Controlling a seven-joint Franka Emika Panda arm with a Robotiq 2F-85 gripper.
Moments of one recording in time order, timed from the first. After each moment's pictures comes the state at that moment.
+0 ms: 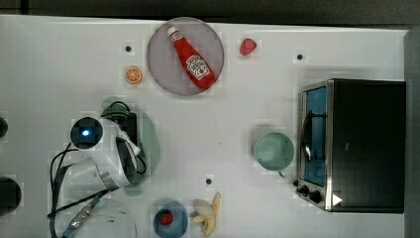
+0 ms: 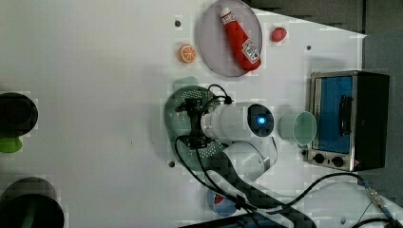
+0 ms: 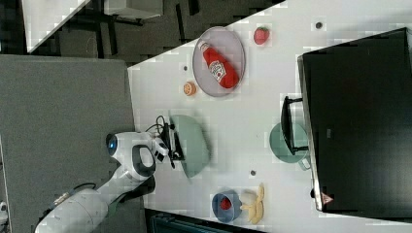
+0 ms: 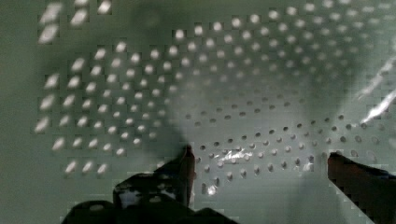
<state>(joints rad) 0.50 0.56 0.05 -2.16 0.10 1.10 1.15</state>
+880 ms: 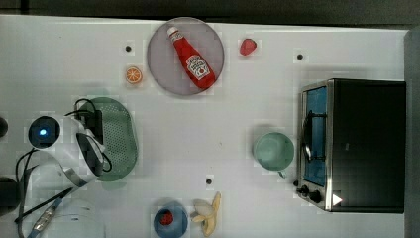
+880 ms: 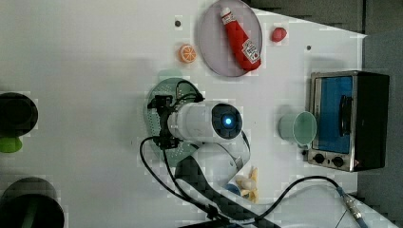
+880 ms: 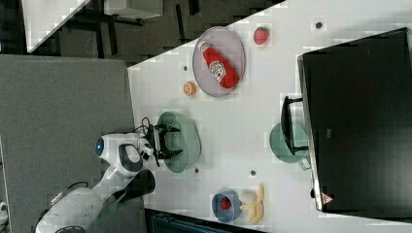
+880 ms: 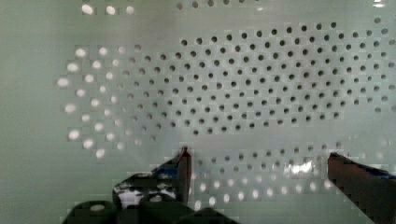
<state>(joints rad) 0.61 0.66 0.06 -1.96 0.09 1.05 1.27</state>
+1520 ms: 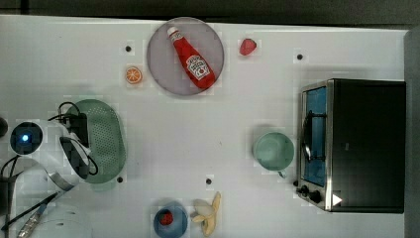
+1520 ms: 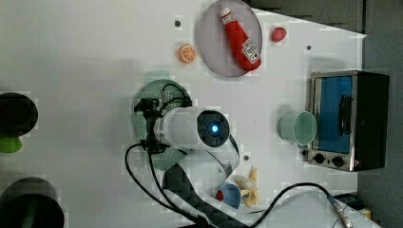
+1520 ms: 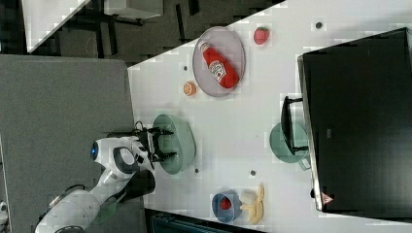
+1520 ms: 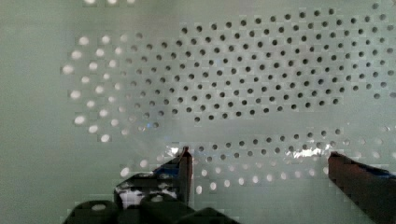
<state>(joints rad) 0.66 0.68 0.07 -1.92 0.09 1.04 1.31</state>
